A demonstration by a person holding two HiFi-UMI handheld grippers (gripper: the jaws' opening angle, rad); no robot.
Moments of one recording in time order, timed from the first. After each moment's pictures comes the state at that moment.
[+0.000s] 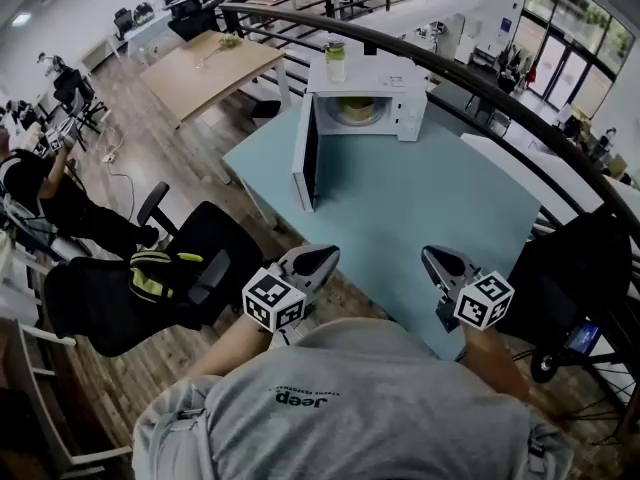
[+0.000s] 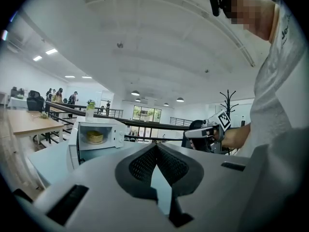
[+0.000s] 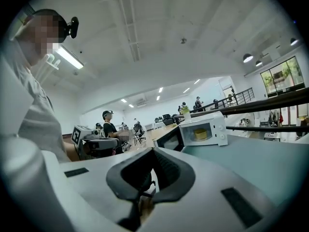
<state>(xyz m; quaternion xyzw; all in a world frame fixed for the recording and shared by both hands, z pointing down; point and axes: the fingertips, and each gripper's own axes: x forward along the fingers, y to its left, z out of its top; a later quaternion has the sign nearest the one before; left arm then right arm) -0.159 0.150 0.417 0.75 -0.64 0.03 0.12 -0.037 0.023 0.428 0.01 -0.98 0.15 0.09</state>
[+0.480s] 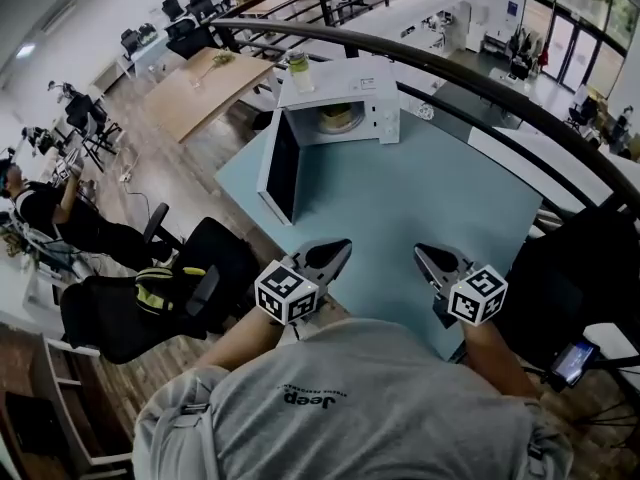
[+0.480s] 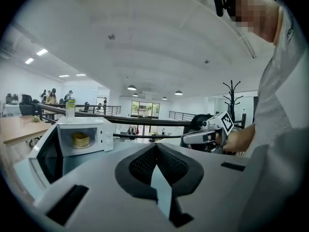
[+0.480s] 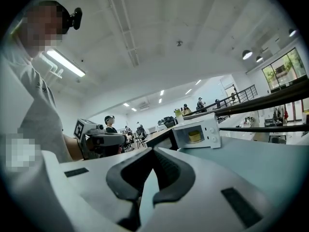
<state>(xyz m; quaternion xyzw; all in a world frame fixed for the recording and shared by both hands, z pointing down) -0.093 0.014 0.419 0.75 -0.64 0.07 0.13 0.003 -0.076 0.448 -0.02 -0.98 0.17 0.07</state>
